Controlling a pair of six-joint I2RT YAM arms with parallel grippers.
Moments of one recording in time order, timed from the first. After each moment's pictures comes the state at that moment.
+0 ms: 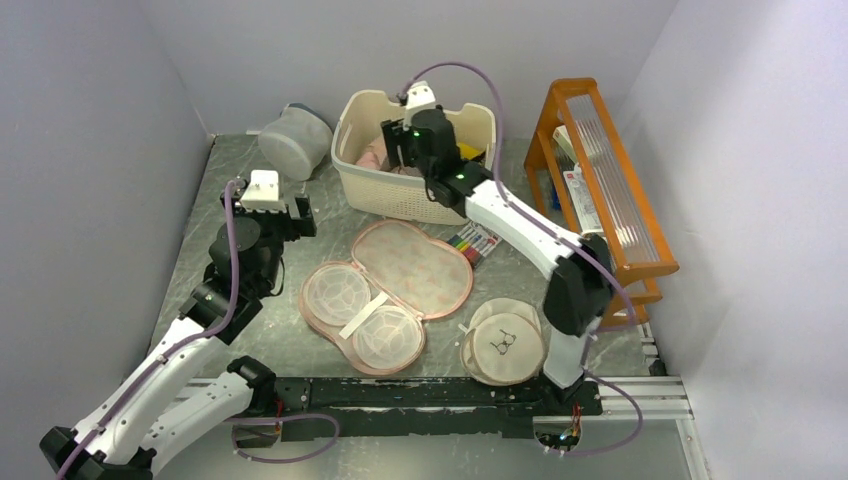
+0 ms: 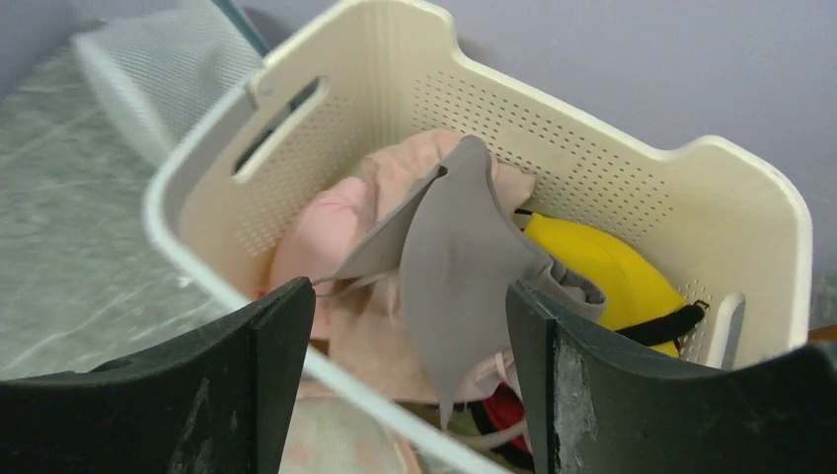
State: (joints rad) left arm -0.55 0.74 0.77 -0.06 -0.56 0.02; right arm 0.69 1.88 1.71 -0.09 0.36 0.00
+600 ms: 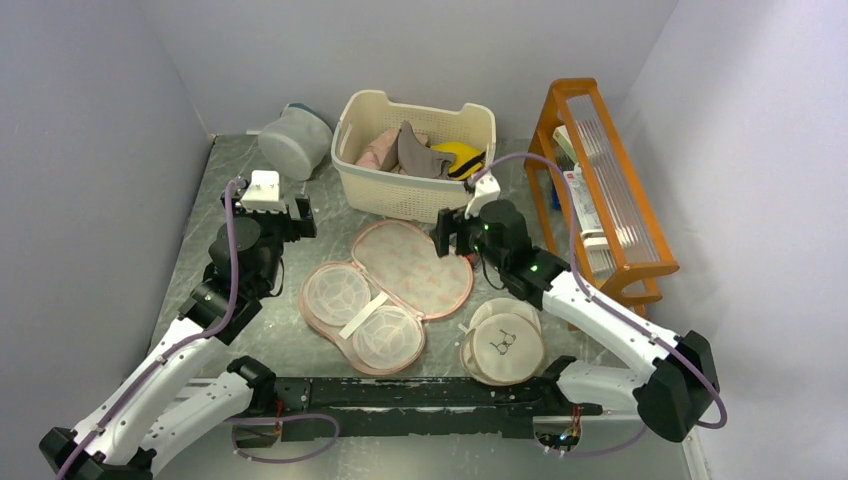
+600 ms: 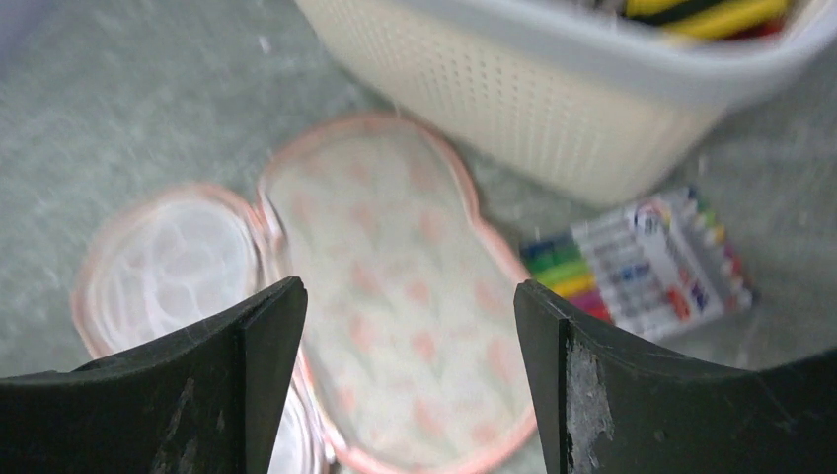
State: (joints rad) left arm -0.55 0.74 0.78 -0.07 -0.55 0.01; right arm 0.69 1.14 0.88 -0.06 0.15 0.24
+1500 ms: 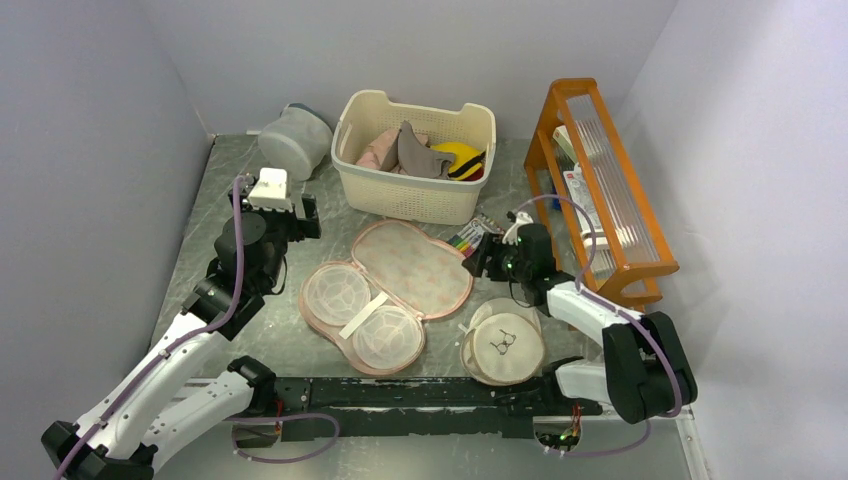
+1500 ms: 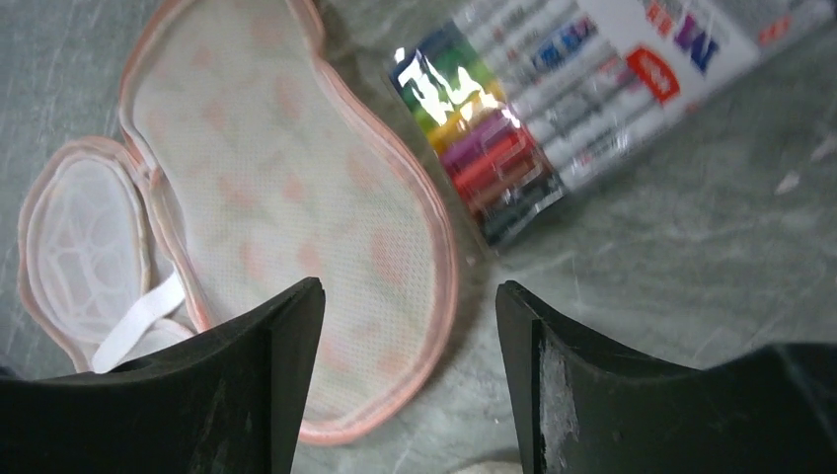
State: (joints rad) left arm -0.55 0.77 0.79 -0.10 -0.51 0.01; right arm 0.31 1.26 0.48 0.17 -0.25 0.43
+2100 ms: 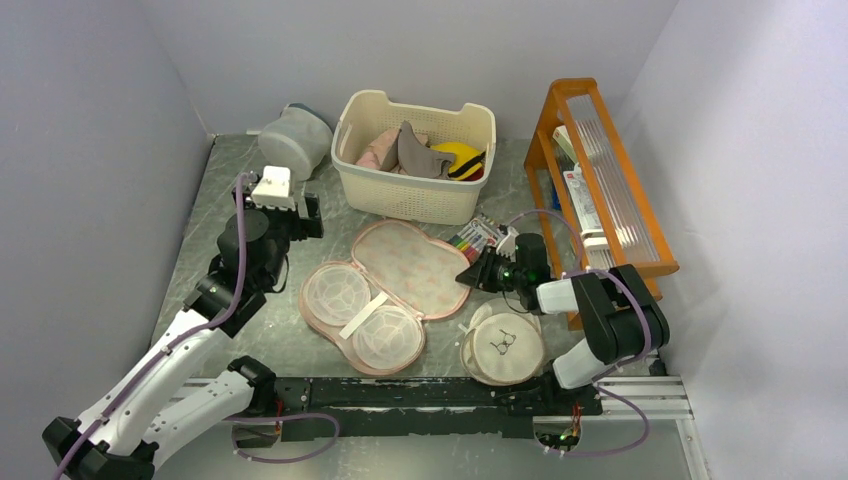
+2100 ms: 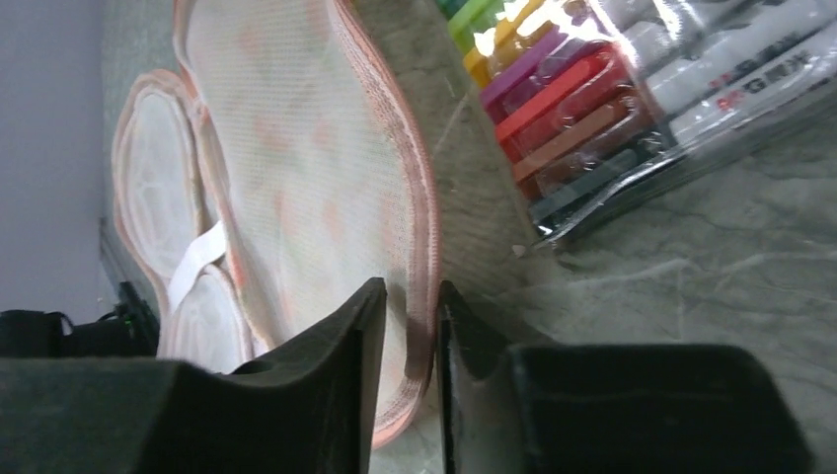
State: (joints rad) left arm -0.55 0.79 0.81 -0.10 -0.49 0.00; right arm 0.24 1.55 0.37 0.55 -0.56 0.56
